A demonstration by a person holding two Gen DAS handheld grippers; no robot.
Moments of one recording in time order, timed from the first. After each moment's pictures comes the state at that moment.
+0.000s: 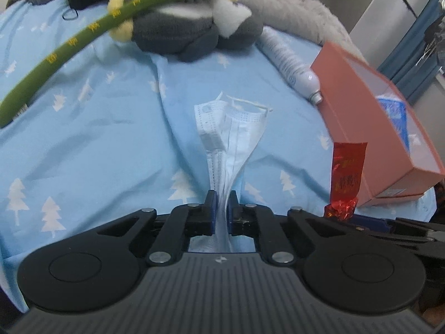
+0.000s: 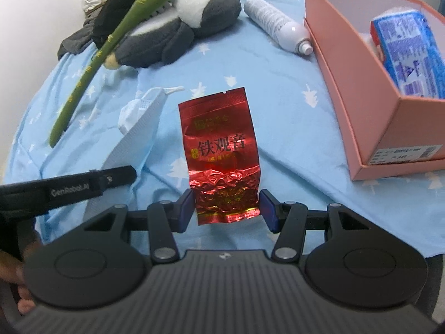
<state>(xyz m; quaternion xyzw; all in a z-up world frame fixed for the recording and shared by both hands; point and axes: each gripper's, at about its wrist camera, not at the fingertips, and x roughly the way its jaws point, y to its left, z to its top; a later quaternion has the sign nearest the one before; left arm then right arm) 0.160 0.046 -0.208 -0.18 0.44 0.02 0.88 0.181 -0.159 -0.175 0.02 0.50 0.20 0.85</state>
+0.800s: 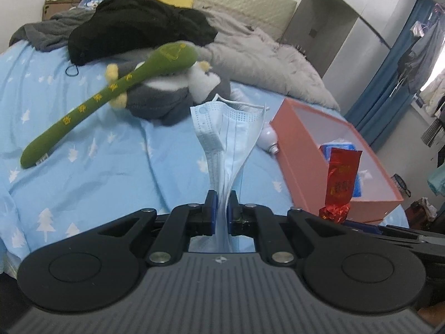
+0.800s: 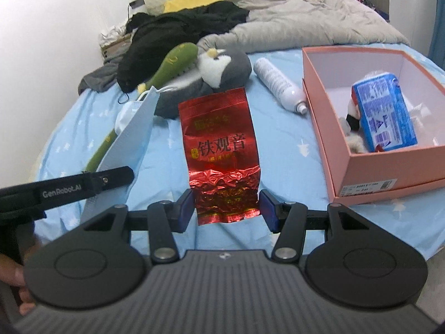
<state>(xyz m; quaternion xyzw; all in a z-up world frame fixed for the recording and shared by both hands) 0.101 0.029 -0.106 -0.19 0.35 0.01 0.92 0.138 -0.176 -0.086 0.03 0.42 0.21 0.88</state>
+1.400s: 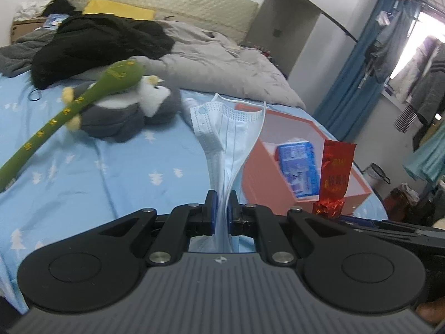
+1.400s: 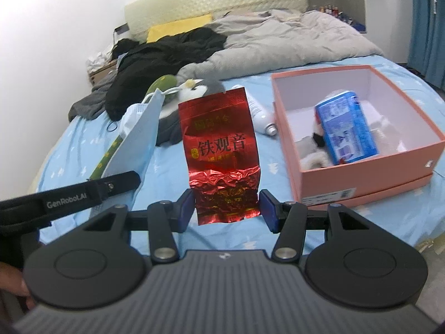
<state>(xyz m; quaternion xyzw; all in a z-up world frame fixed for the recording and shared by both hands) 0.105 -0.031 -0.076 -0.16 0.33 -0.06 0.93 0.118 -0.221 -0.054 0.06 0.38 0.17 0.91</state>
